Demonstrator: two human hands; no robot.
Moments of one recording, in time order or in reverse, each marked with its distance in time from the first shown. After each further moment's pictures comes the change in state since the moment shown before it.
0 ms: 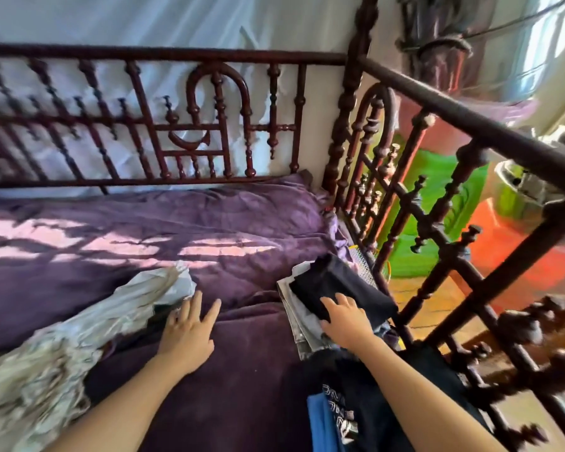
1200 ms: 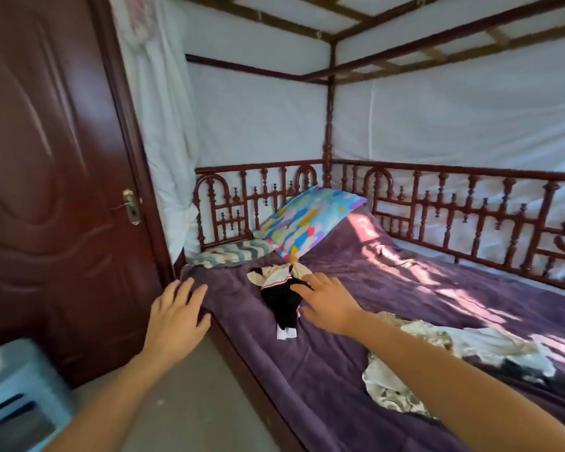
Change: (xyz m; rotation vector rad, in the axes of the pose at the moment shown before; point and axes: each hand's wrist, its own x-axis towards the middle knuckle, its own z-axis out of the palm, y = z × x) left_hand -0.738 -0.338 0.083 0.012 0.527 -1.061; right_hand -0.473 -0.562 0.041 -0.257 0.494 -1.581
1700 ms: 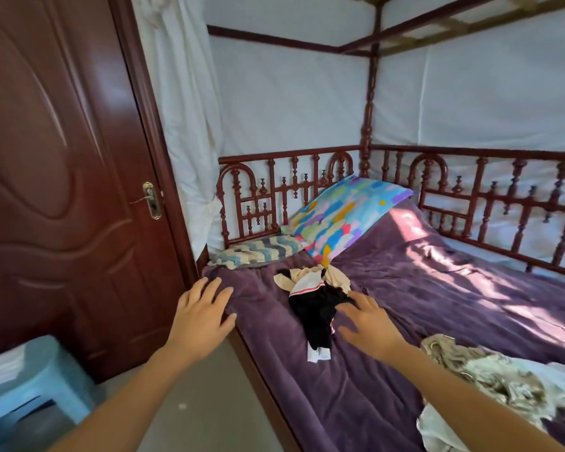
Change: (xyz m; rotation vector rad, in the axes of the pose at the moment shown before) left_hand 0.117 -0.029 0.076 0.055 -0.064 0.040; right_hand 0.092 0.060 0.105 0.338 -0.100 0.237
